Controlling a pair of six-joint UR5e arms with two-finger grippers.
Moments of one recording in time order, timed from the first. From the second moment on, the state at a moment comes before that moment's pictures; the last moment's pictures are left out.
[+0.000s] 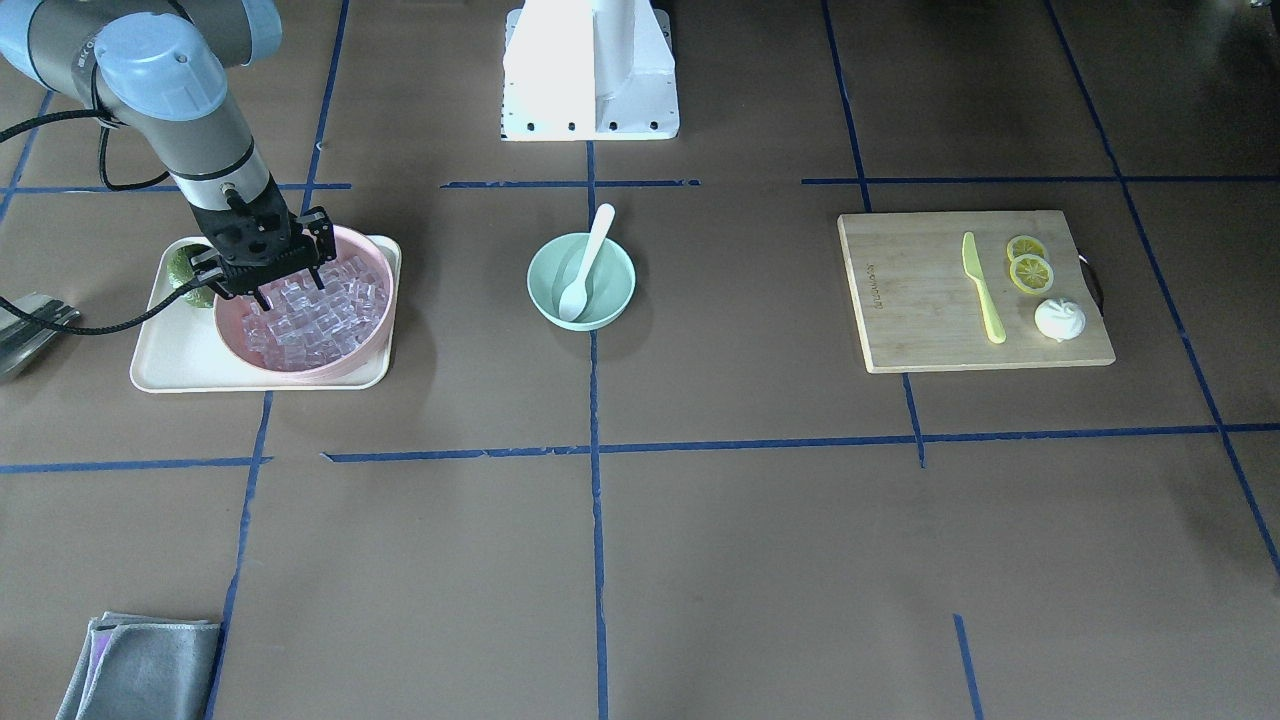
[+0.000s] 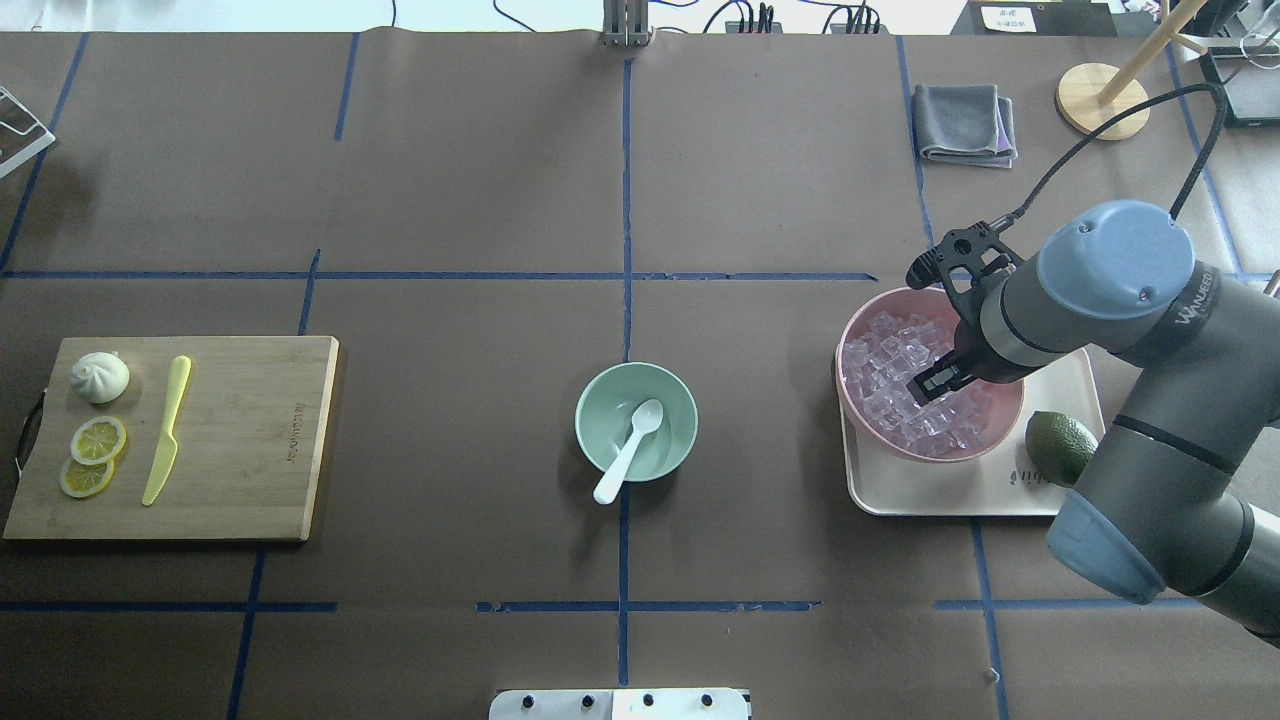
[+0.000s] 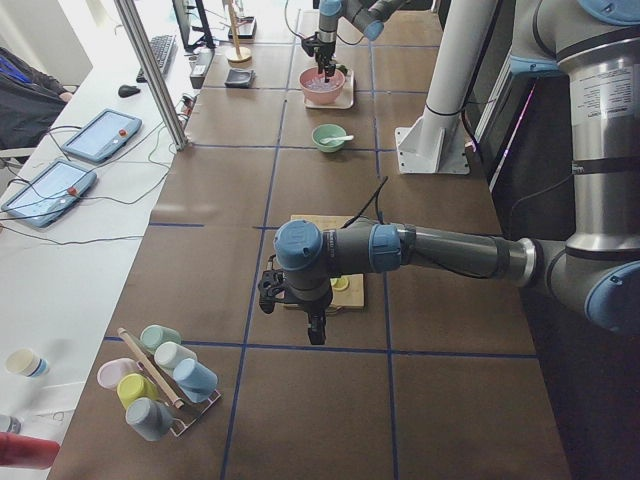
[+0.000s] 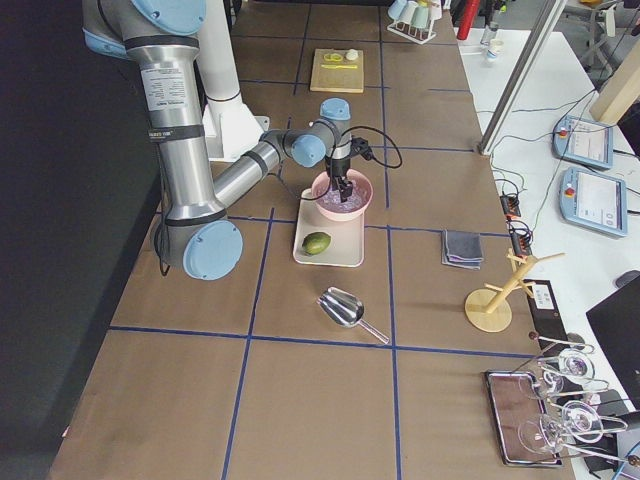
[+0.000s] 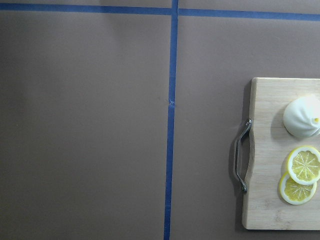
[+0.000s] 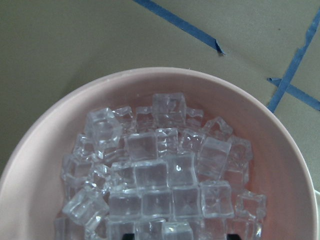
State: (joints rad) left arm -1.56 -1.41 -1.86 -1.32 -2.38 0.06; right arm 0.69 -1.39 1.97 -1.52 1.92 0.53
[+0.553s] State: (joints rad) left arm -1.56 -1.41 -1.86 -1.32 -2.38 0.06; right arm 0.69 -1.39 1.96 -1.52 1.92 0.54
